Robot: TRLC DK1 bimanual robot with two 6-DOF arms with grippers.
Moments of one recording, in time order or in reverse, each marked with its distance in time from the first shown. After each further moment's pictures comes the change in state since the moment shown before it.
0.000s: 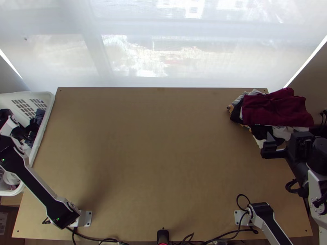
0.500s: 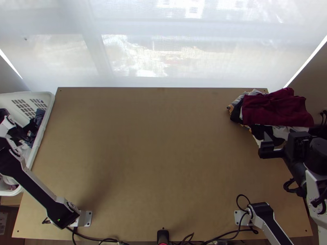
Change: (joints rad) left arm 0.006 -0.160 -0.166 0.016 0.047 0.006; right arm 0.025 -0.003 -0.020 0.020 -0.013 0.026
